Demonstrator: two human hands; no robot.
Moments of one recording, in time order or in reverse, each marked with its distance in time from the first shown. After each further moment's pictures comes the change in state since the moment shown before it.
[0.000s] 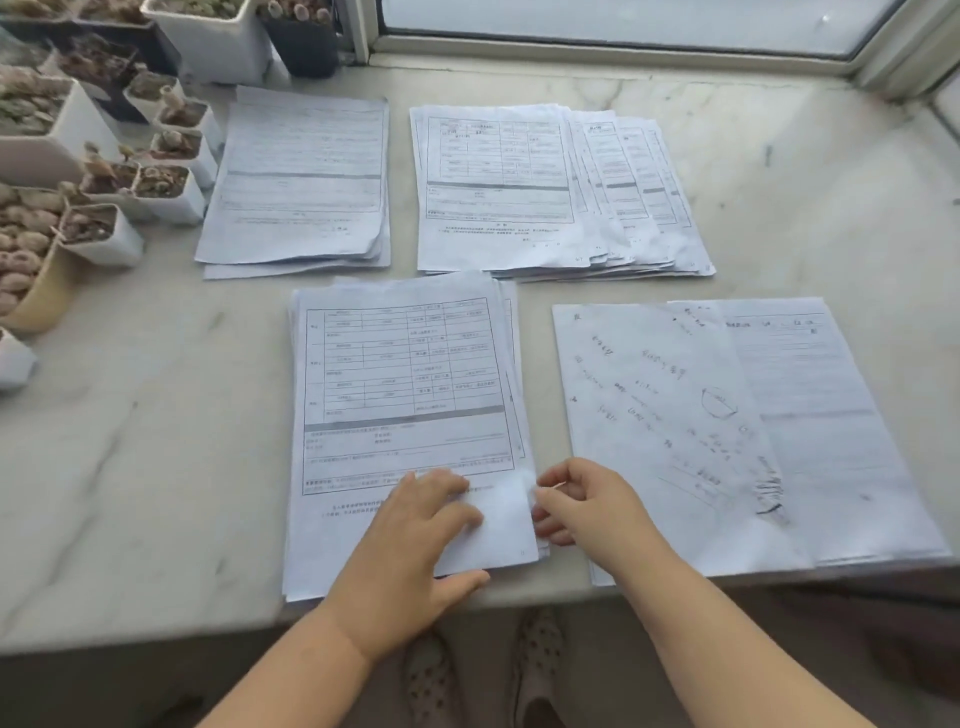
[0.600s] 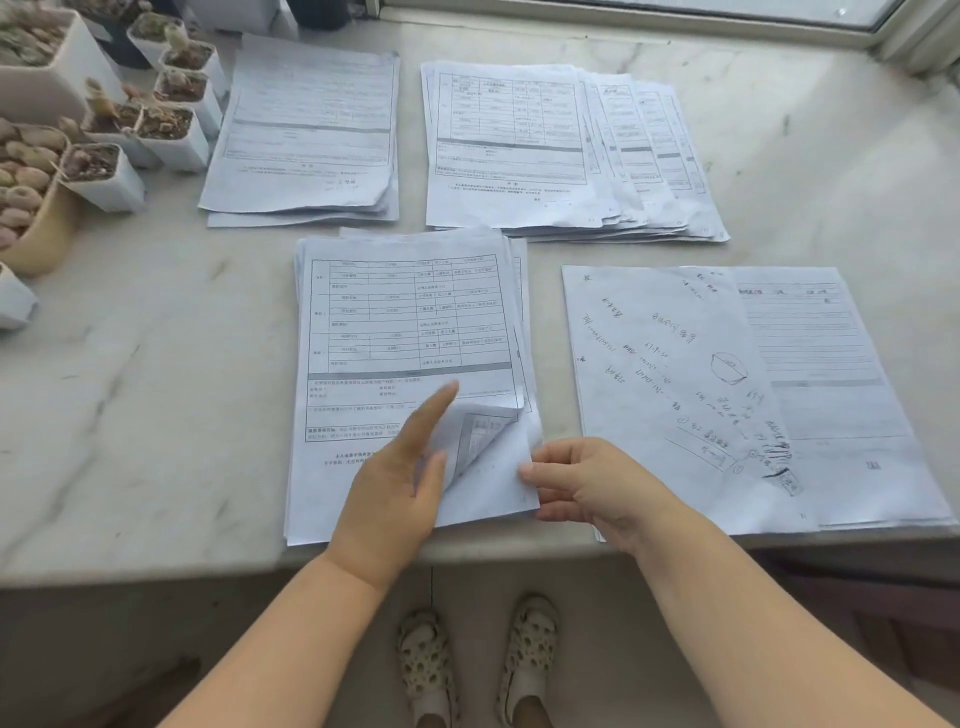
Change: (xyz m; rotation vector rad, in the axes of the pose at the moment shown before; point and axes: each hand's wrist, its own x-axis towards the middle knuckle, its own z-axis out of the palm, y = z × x) left_hand -0.004 0.013 -0.002 -0.430 0.309 -0.276; right_hand -0.006 0.004 0.006 0.164 -0.271 0.122
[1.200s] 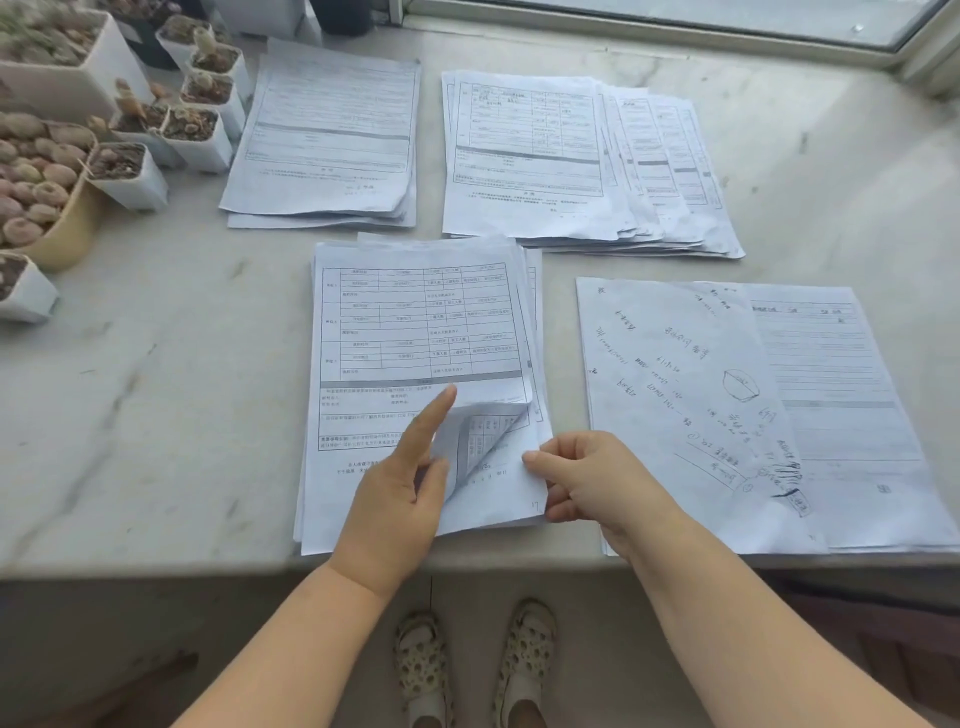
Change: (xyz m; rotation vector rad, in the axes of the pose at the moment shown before) left_hand -0.001 -0.007 -0.001 -0.014 0.049 -0.031; right_hand 0.001 -0.014 0.011 -0.085 0.162 -0.073
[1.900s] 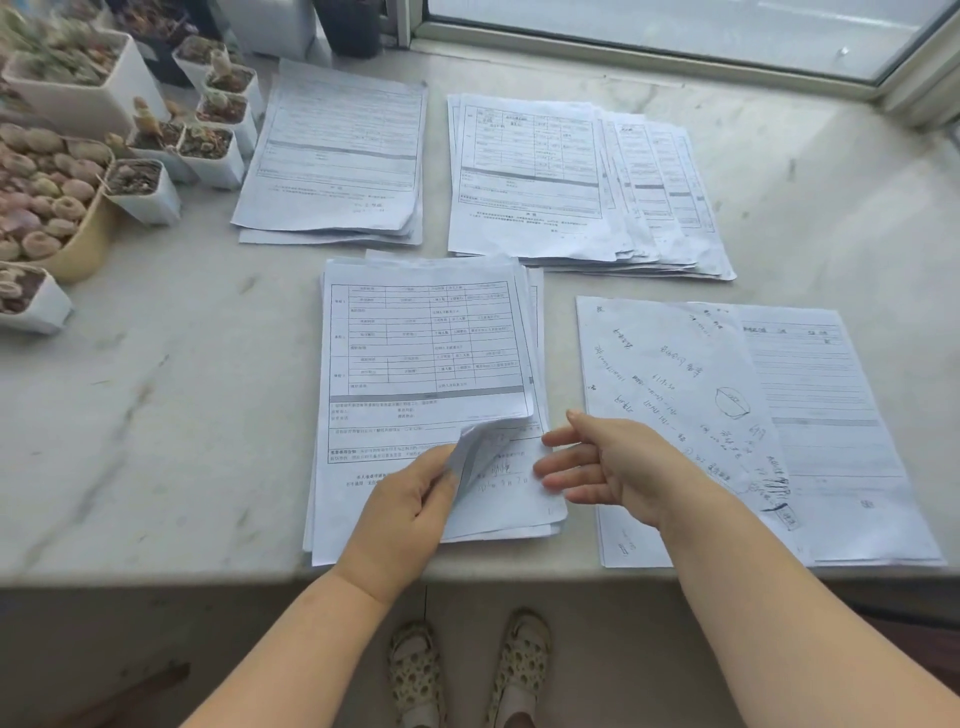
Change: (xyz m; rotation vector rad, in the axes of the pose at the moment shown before) left_hand 0.001 -0.001 -0.003 -0.158 -0.127 -0.126; right_hand 0.012 -0.027 -0.029 0.080 -0.068 0.163
